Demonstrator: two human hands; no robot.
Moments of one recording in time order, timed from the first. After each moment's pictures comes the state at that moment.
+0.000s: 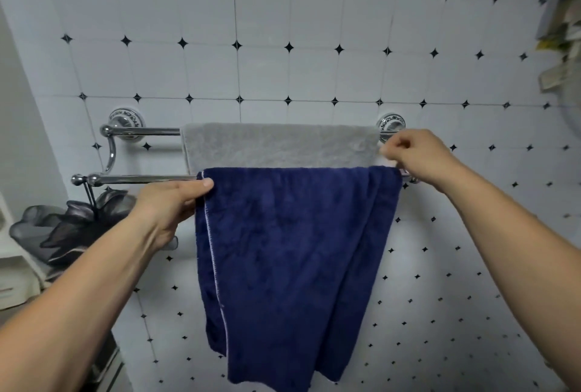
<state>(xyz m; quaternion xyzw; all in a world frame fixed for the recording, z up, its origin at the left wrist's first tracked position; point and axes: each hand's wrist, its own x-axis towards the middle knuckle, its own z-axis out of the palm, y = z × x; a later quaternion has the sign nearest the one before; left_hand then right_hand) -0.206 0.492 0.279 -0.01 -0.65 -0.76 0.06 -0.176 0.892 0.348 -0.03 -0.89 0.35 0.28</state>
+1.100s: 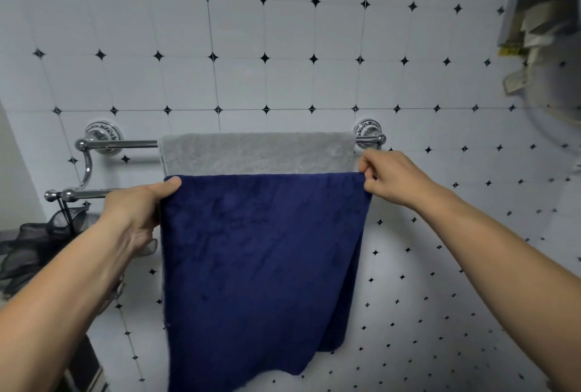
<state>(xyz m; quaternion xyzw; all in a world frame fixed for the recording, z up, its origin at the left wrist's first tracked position) -0.224 0.488 0.288 0.05 -0.60 -0.79 0.07 -0.167 0.903 0.326 0.07 -0.96 0.11 0.25</state>
